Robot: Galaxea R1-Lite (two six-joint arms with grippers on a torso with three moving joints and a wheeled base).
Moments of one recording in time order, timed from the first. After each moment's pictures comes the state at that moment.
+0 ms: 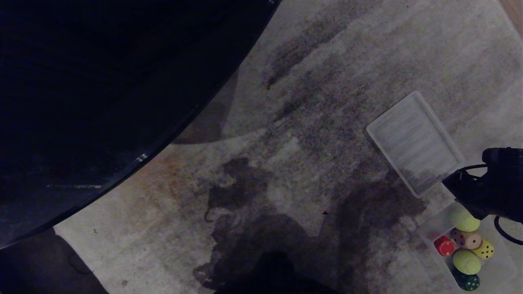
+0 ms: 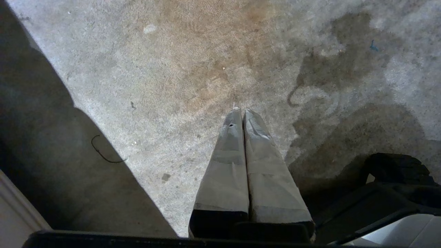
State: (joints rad) left arm 0.00 0.00 0.00 0.00 0.04 -0.02; right arm -0.26 1.89 -0.67 -0.66 -0.07 0.76
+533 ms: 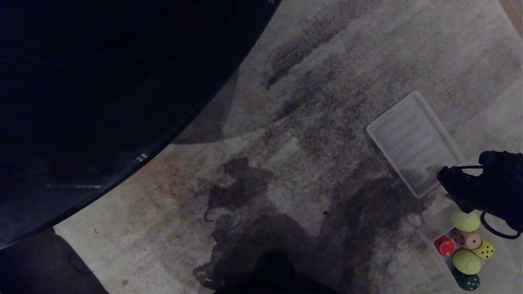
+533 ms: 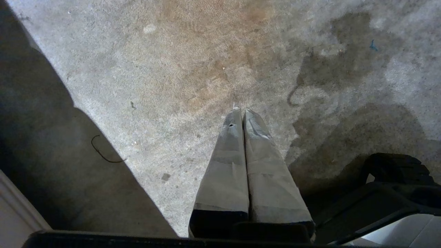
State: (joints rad) left arm 0.00 0.00 0.00 0.00 0.04 -0.02; right arm -0.29 2.01 -0.69 -0.87 0.05 0.78
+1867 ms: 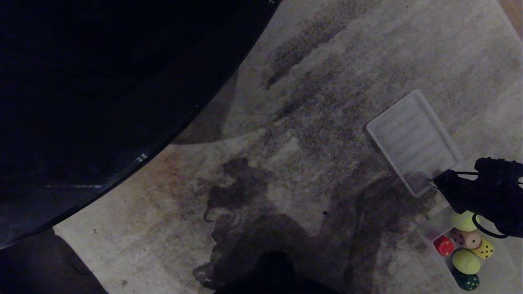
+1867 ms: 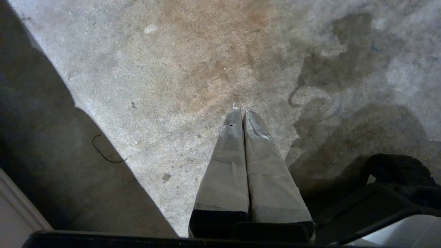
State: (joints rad) left arm 0.00 0.00 0.00 0.00 0.04 -0.02; right arm -0.32 2.14 -0.74 -1.00 0.16 0.77
